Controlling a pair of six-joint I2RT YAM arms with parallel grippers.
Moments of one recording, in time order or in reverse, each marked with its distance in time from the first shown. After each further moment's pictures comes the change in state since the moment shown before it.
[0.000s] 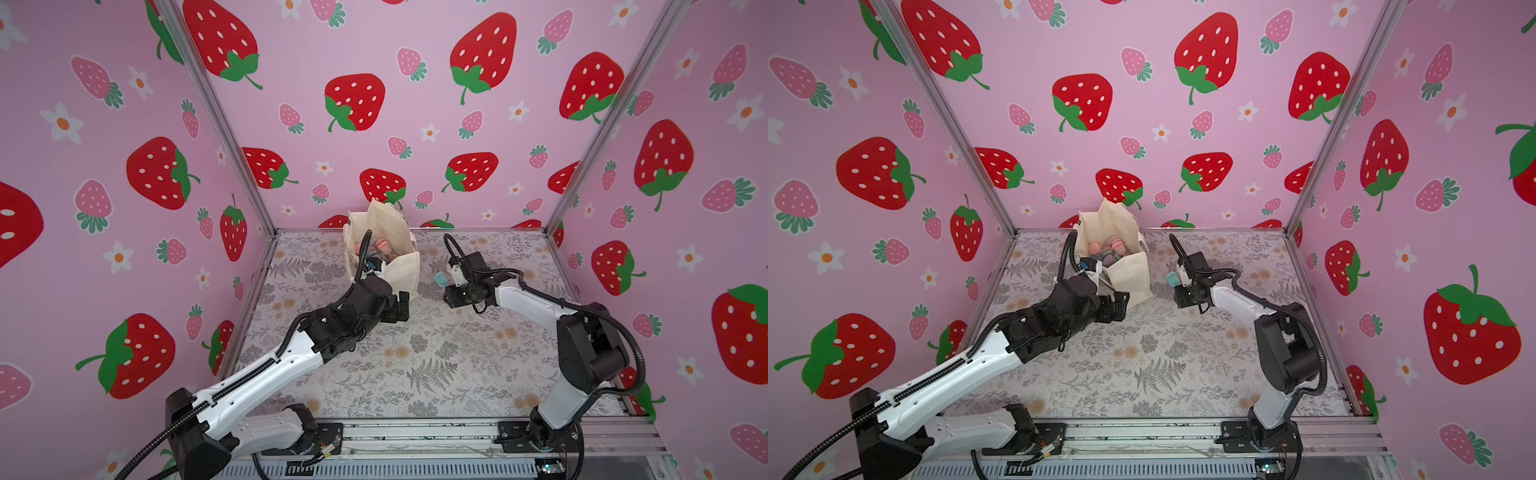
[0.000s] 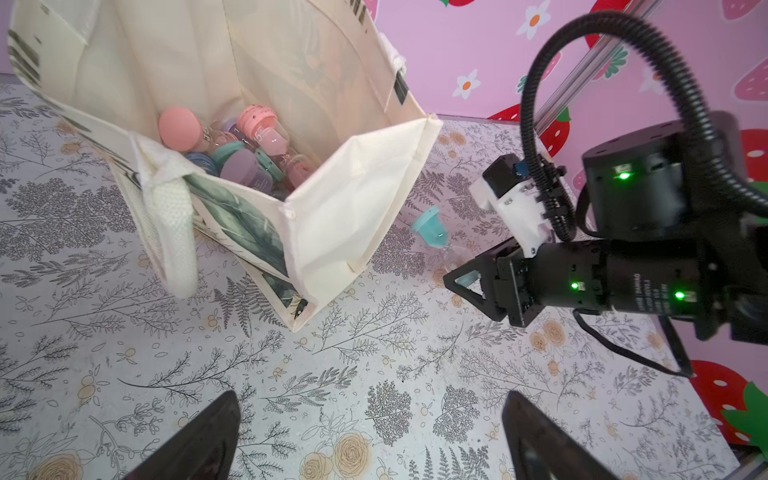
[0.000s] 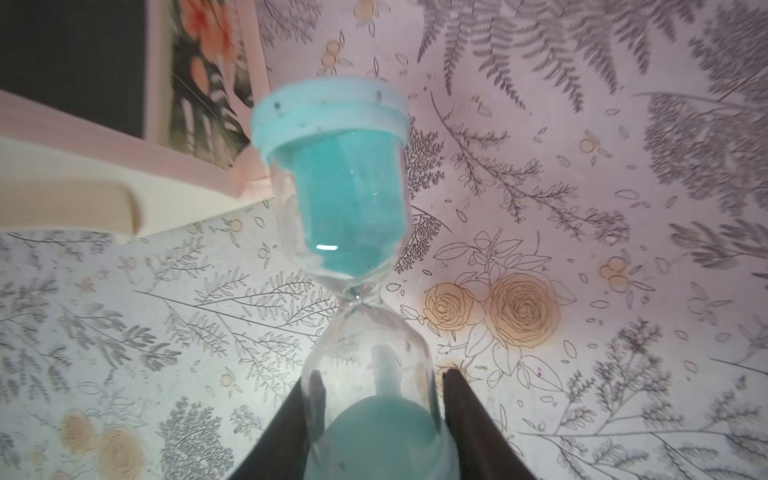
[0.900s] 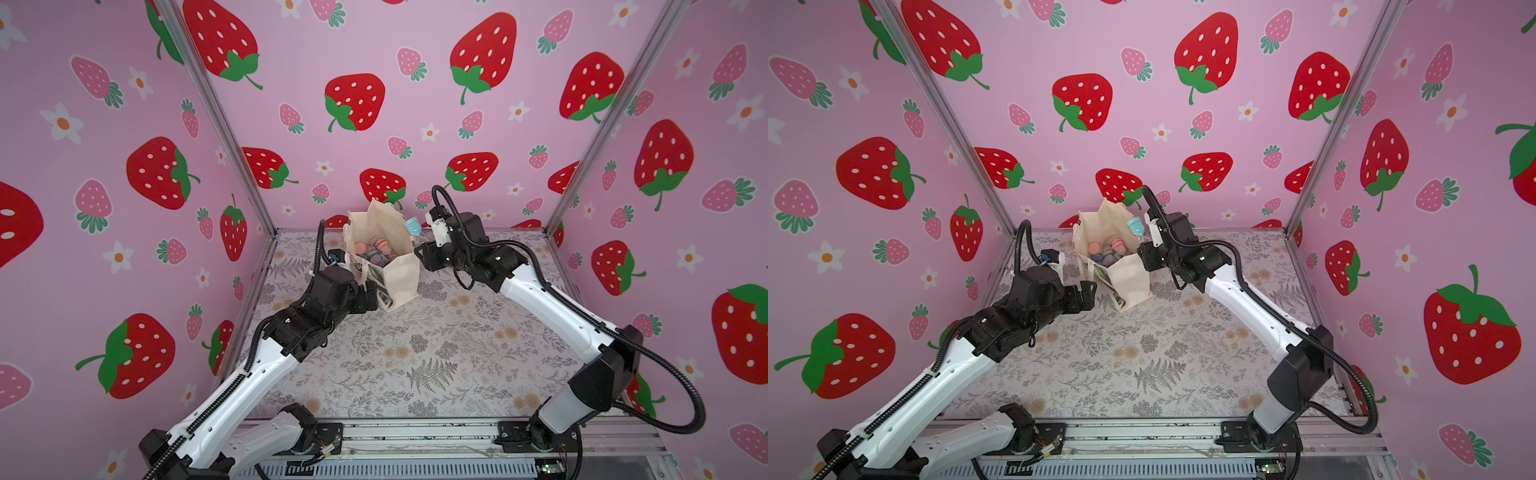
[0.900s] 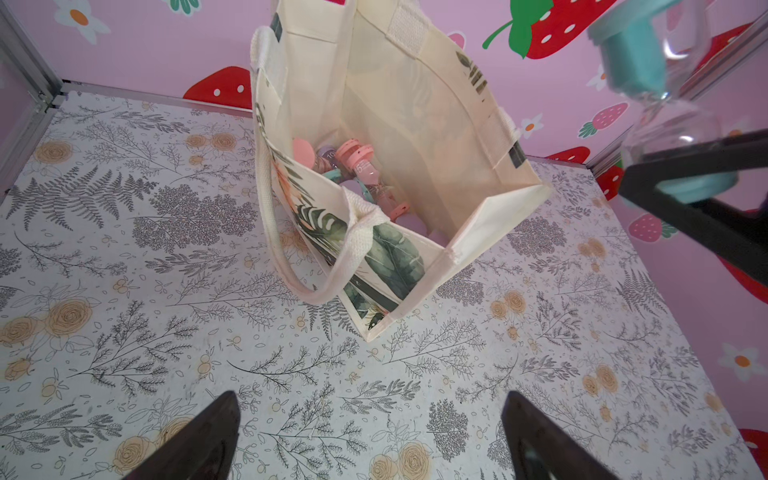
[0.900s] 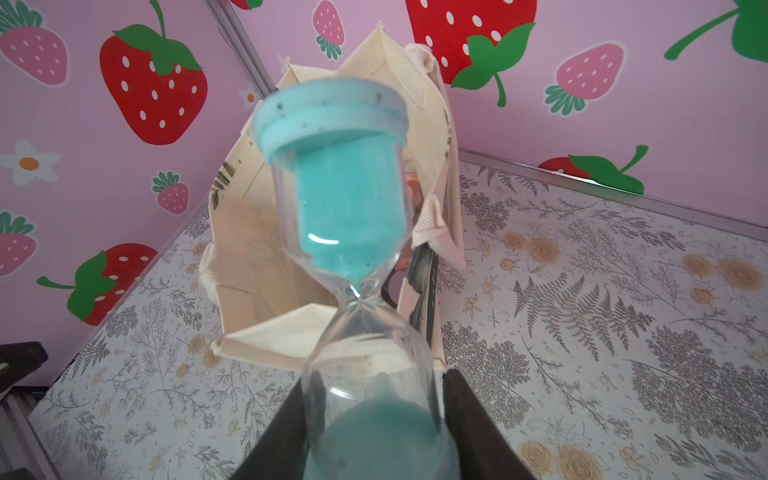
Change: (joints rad) left arm 0.239 -0.115 0.008 -0.111 0.069 0.069; right arm 0.222 -0.019 0.508 -0.098 0.098 0.051
